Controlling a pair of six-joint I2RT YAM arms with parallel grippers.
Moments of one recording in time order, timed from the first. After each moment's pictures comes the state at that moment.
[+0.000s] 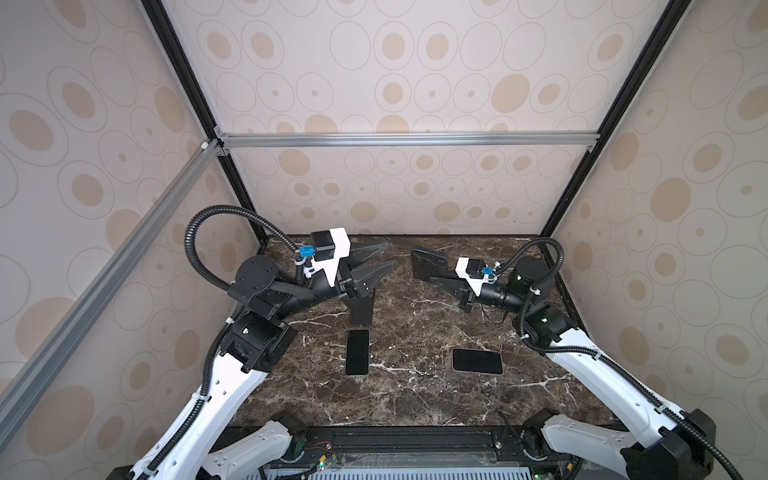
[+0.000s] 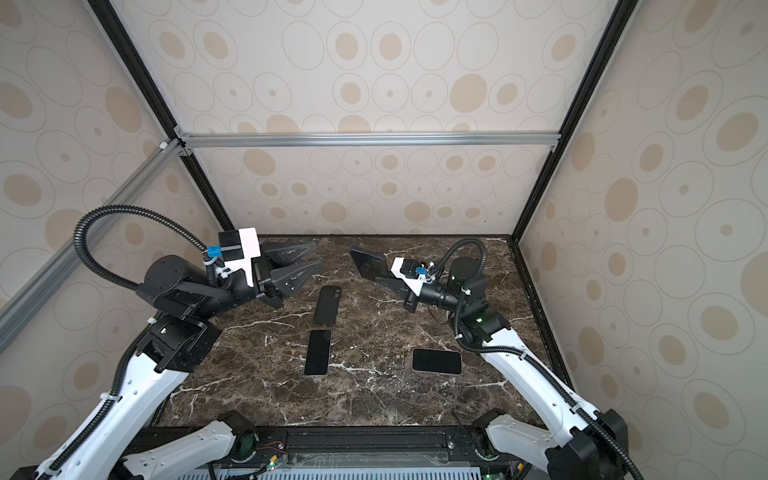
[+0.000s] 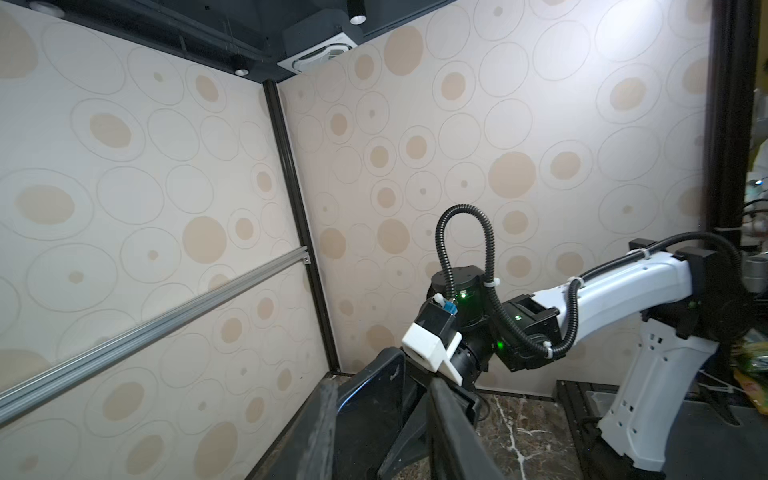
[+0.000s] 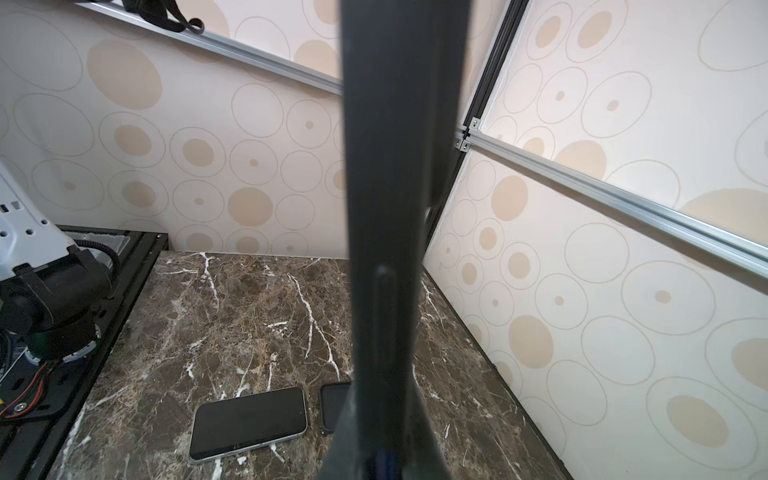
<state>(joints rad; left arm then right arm) -0.57 0.98 1.25 0.03 0.62 0.04 0.48 1.10 0.95 0.14 -0.72 -0.33</state>
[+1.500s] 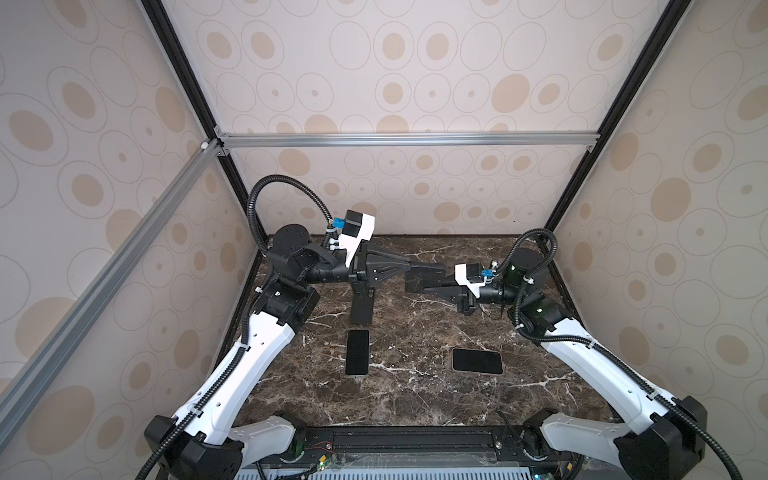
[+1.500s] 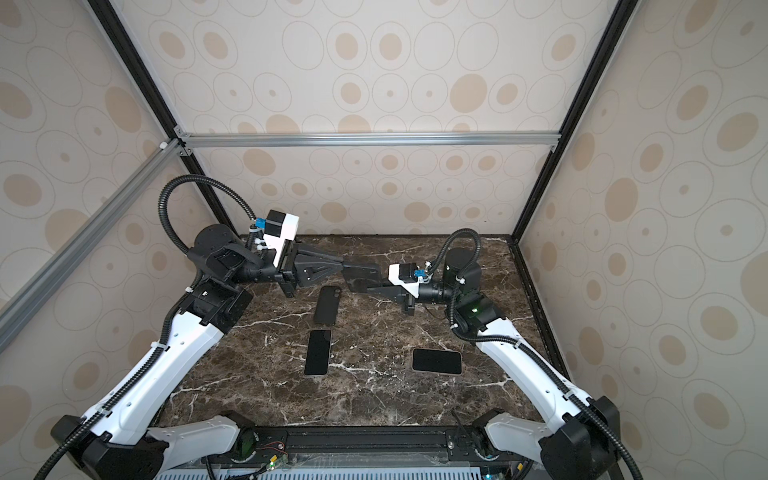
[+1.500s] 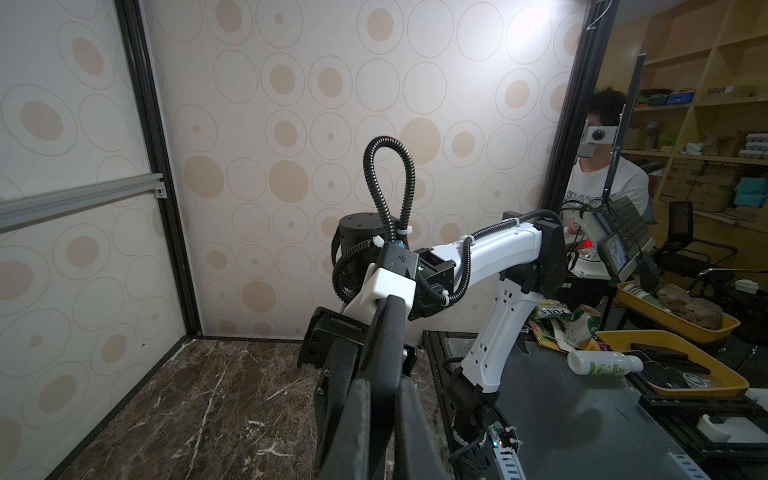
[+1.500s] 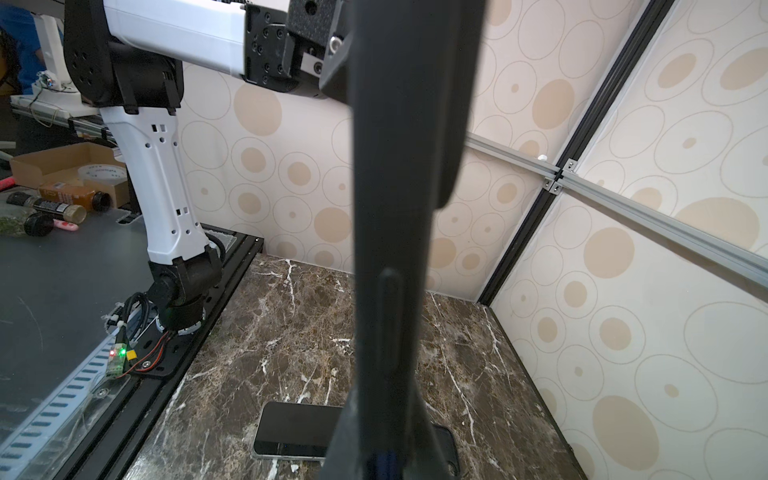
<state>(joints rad) -0.43 1.20 1.30 0.12 1.12 -0.25 0.47 1.18 1.03 0.10 -1.02 -0.41</state>
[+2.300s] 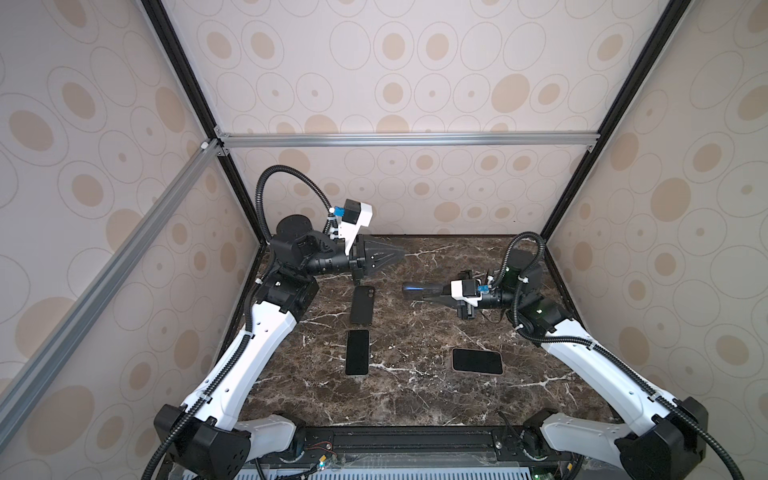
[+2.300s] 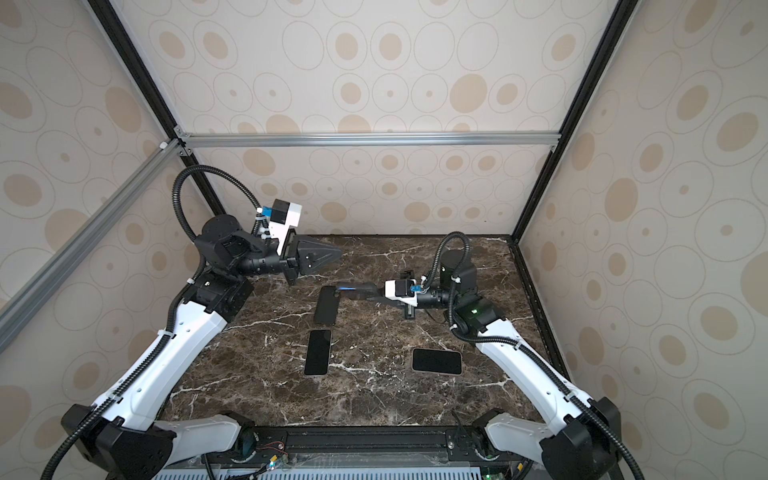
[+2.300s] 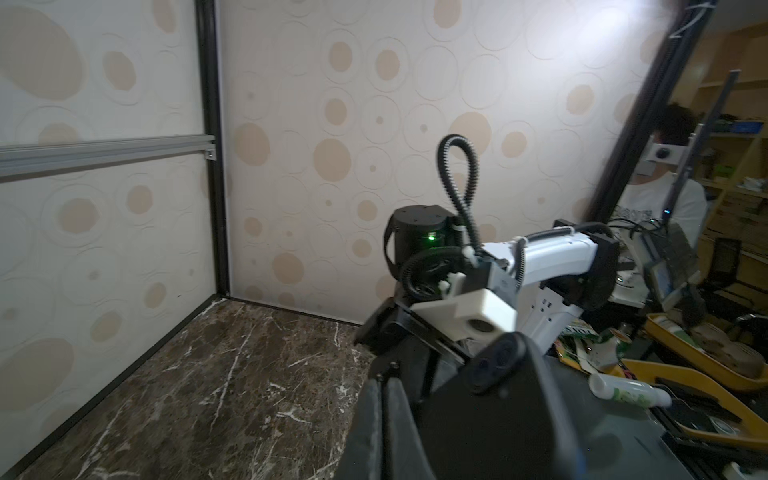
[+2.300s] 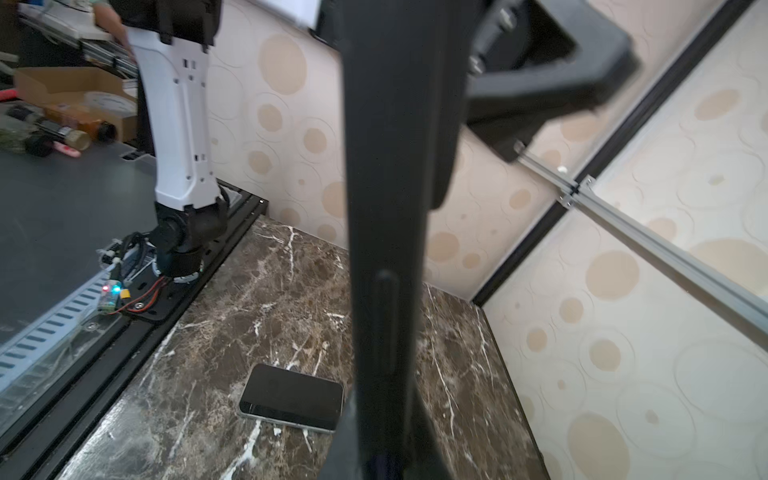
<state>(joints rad) -0.36 1.27 1.35 0.03 1.06 -0.25 0.50 1.16 1.03 -0.02 -1.05 -0.66</state>
